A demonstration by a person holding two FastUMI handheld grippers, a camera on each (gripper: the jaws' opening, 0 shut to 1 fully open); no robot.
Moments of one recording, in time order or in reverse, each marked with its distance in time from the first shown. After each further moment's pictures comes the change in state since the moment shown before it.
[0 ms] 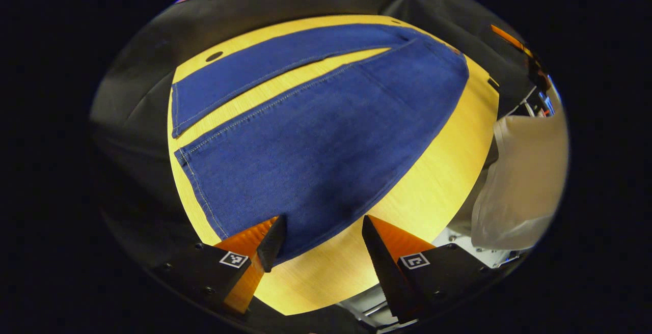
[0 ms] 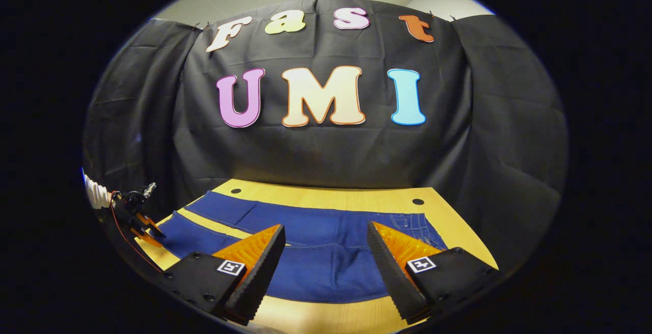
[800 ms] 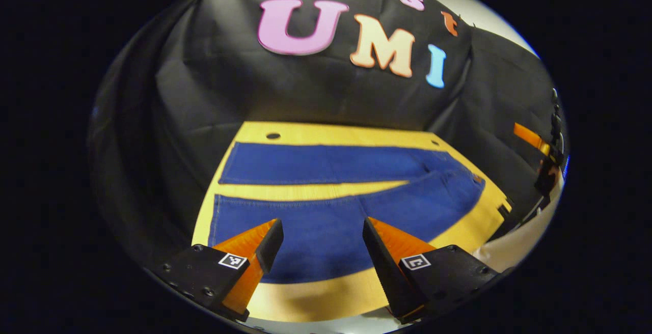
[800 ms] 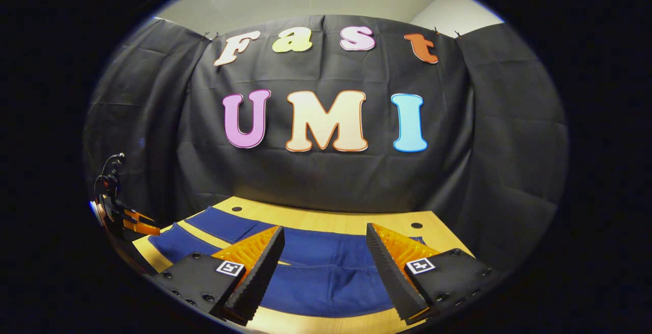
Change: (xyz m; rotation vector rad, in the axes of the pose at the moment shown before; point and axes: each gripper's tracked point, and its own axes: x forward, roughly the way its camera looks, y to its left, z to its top) left arm -0.071 -0.032 0.114 -0.401 -0.629 0.147; right arm -0.007 0.002 0.045 -0.013 -0.114 0.017
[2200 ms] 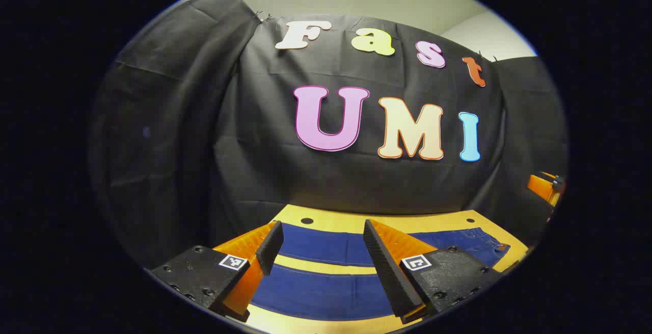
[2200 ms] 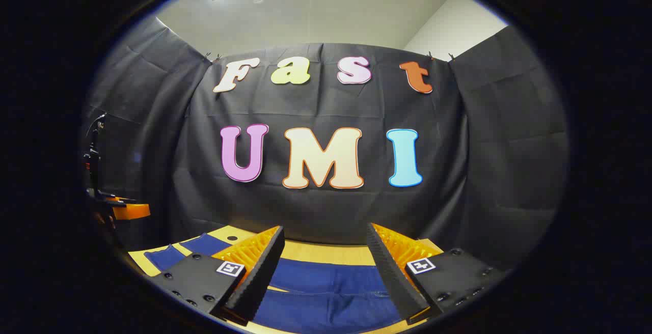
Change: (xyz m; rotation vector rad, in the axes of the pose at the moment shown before) left arm -0.063 -0.066 0.164 -0.072 -0.583 0.404; right arm 0.000 0.009 0.069 -0.013 -0.221 -0.021
